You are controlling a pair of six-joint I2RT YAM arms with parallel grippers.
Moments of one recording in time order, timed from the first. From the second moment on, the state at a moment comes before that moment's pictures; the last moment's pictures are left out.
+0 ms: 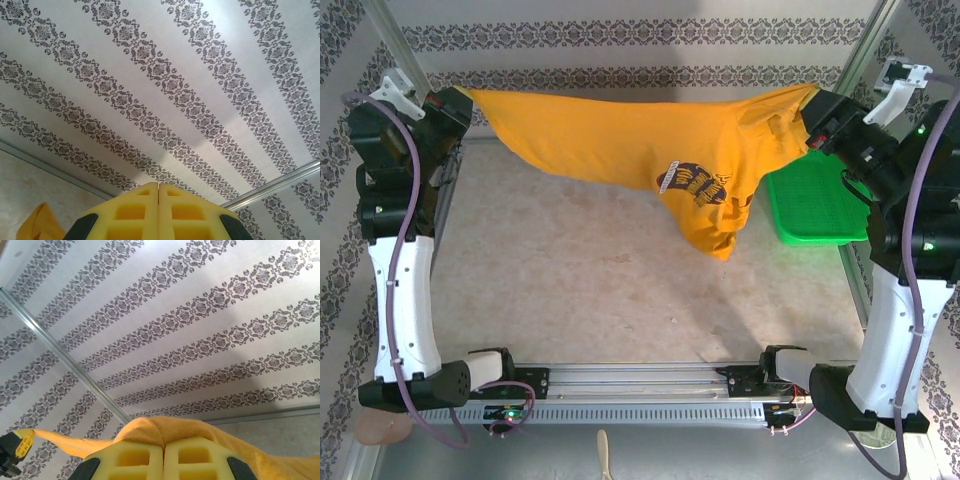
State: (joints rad) left arm 0.17 1.19 1.67 -0.48 0.33 -0.87; right arm -0.08 1.18 2.03 -0.84 -0.50 0.60
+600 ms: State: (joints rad) left arm 0.17 1.17 1.91 -0.49 0.32 -0.92; right arm -0.08 1.23 2.50 -0.87 -0.52 0.66
